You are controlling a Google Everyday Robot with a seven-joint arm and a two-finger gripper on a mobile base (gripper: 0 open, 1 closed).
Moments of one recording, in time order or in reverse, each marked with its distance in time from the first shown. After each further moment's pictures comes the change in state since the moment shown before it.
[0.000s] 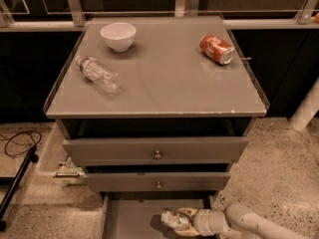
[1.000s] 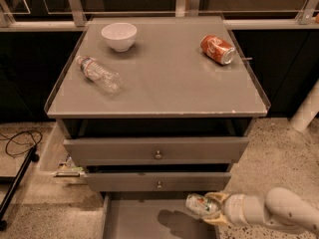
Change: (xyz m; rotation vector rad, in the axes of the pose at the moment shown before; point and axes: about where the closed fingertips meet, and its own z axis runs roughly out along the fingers) arm -0.115 0.005 -0.184 0.125 0.173 -0.086
